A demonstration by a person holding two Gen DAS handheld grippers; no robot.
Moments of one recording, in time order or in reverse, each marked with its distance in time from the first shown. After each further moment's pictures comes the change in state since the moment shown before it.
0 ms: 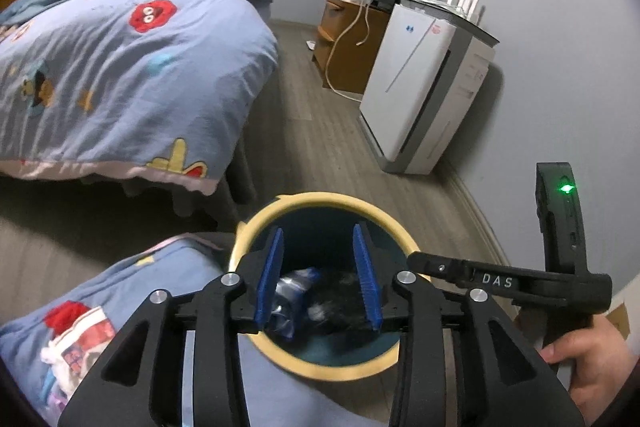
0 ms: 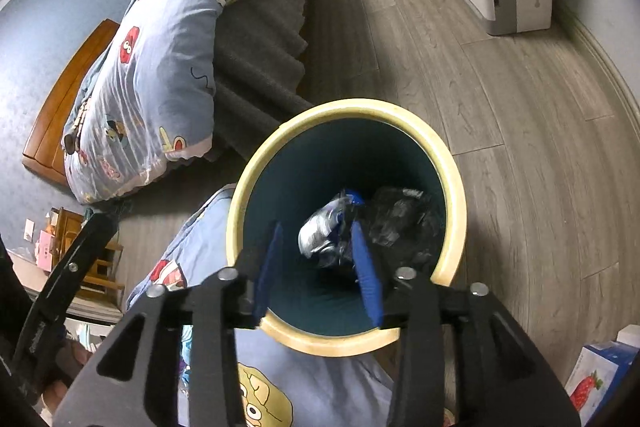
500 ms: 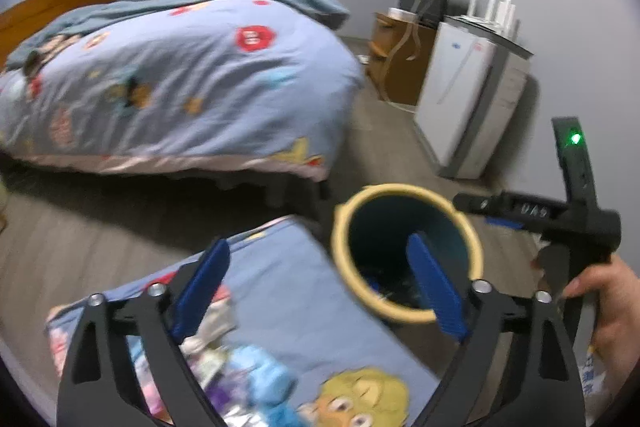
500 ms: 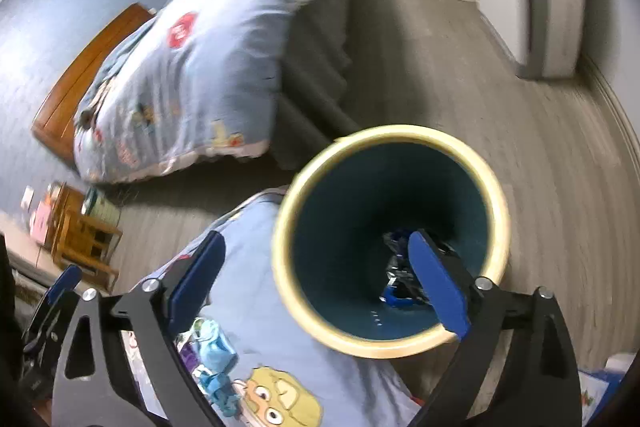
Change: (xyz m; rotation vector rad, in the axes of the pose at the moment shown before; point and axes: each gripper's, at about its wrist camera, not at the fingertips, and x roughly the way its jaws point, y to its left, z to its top) left arm -0.115 0.060 -0.033 -0.010 -0.043 0.214; right arm -0.014 0.082 -0.013 -0.175 -0.066 0.024
